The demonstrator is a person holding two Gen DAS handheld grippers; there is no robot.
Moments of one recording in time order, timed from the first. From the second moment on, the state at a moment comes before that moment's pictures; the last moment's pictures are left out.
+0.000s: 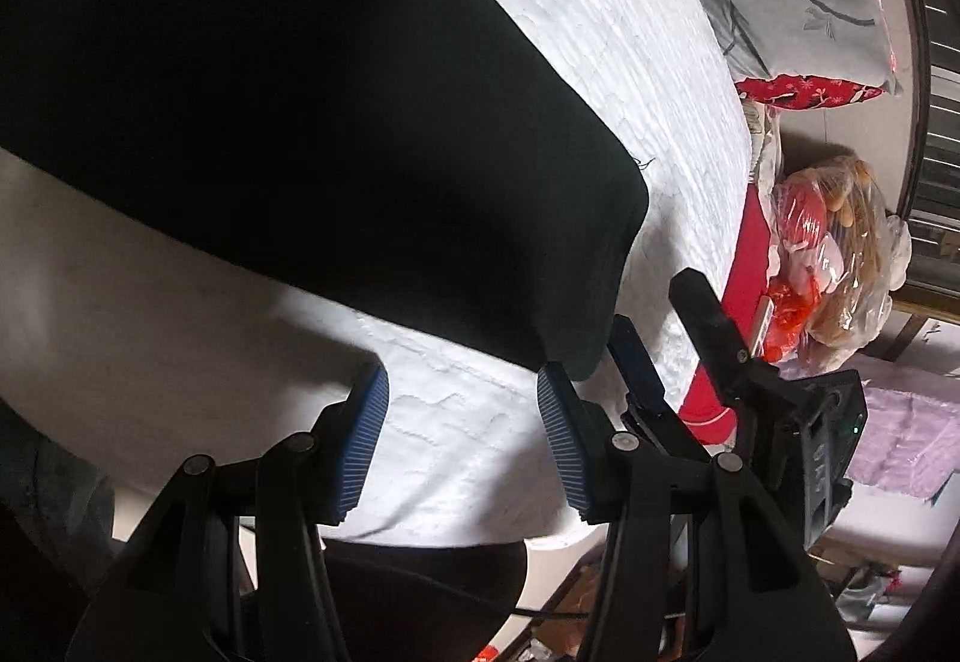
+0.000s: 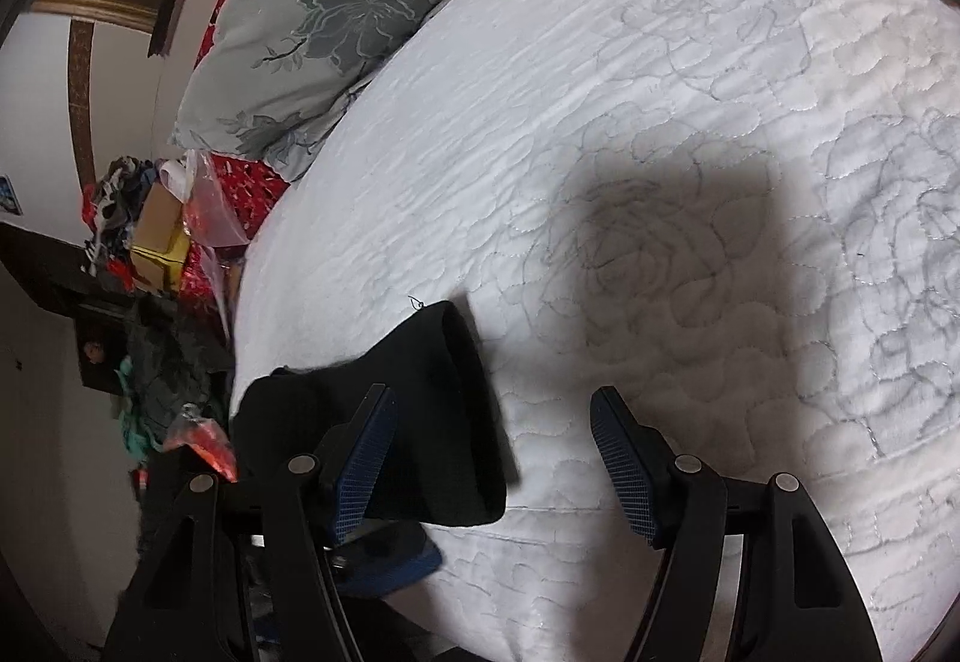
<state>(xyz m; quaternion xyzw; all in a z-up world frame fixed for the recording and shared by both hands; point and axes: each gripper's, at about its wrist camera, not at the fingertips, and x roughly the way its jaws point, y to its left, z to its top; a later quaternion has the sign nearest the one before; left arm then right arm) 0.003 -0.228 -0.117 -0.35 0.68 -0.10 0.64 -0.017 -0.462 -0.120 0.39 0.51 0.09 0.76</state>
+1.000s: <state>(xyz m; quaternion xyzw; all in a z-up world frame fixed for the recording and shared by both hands) 0.020 -0.248 -0.119 -0.40 0.65 -0.11 0.64 0.061 -0.450 -0.158 0.46 0.57 0.25 0.64</state>
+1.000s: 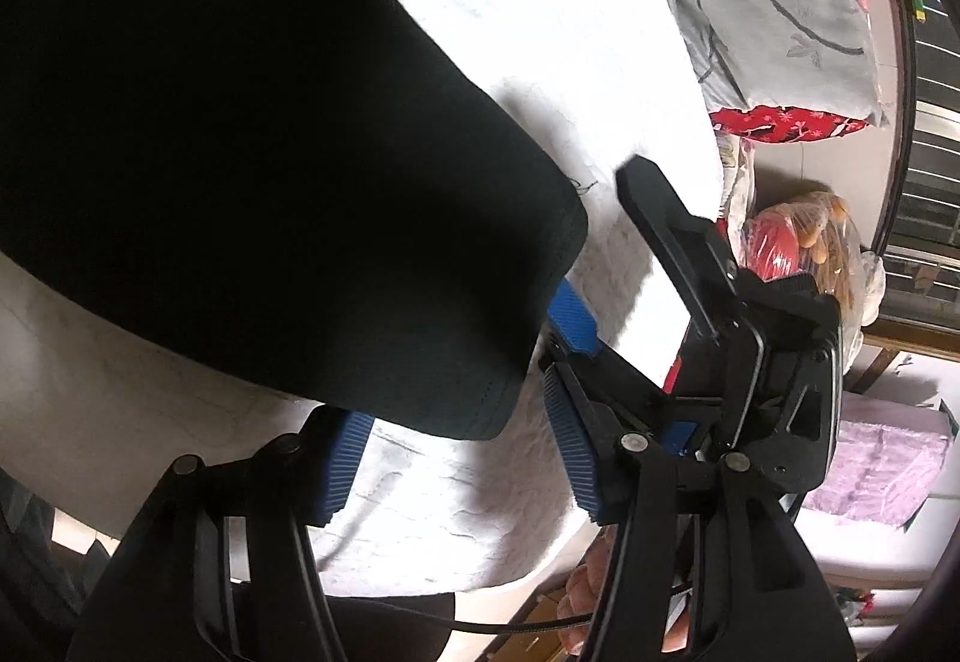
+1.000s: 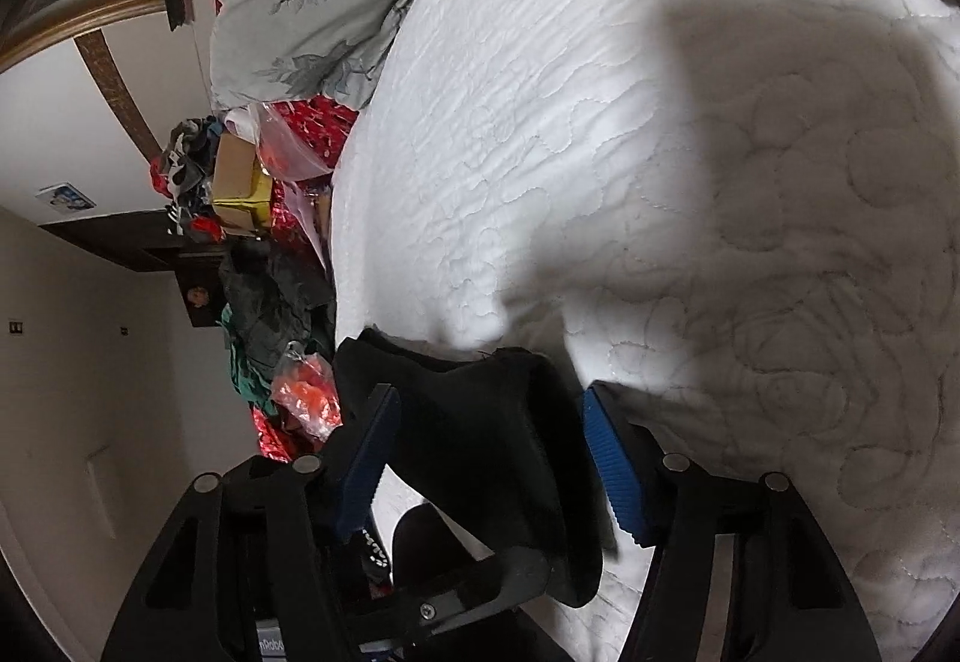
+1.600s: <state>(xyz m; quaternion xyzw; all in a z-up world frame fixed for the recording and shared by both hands) 0.026 -0.223 -0.106 -0.40 0.66 -0.15 0.62 0.045 -0.420 -0.122 0.40 0.54 0.22 0.71</state>
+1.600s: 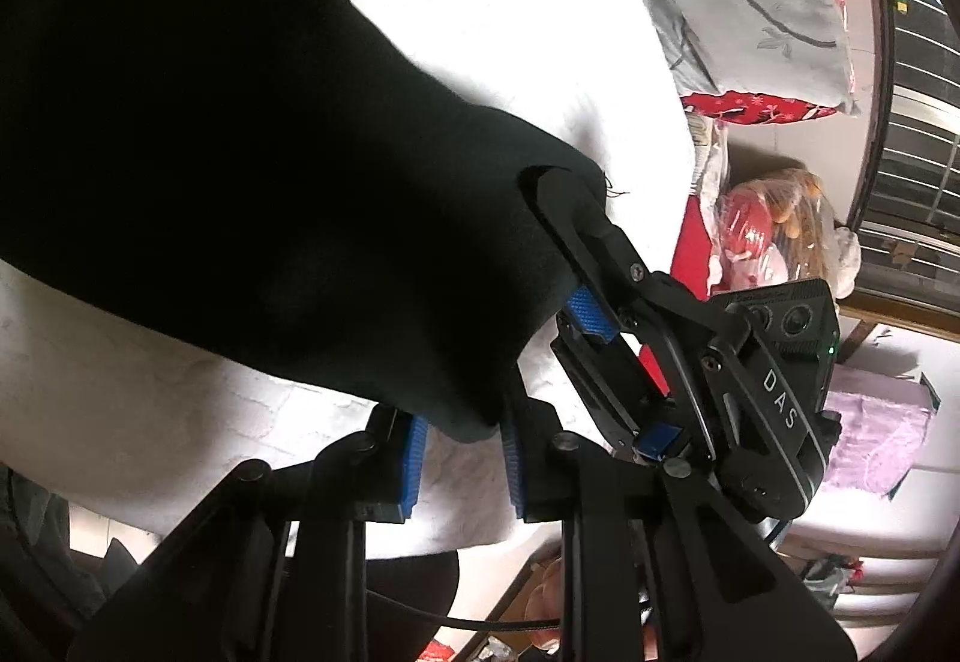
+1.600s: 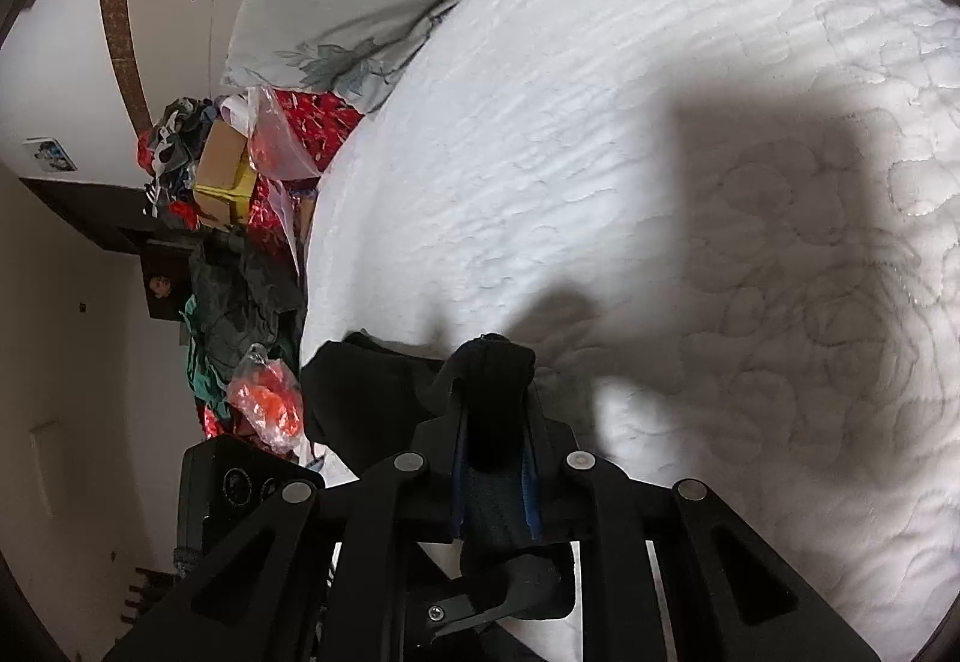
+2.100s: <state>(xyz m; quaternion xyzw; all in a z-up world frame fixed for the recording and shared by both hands) 0.029 -0.157 -0.078 -0.43 0.62 -0.16 0.64 0.051 -0.360 -0.083 0.39 0.53 0.22 0.72</state>
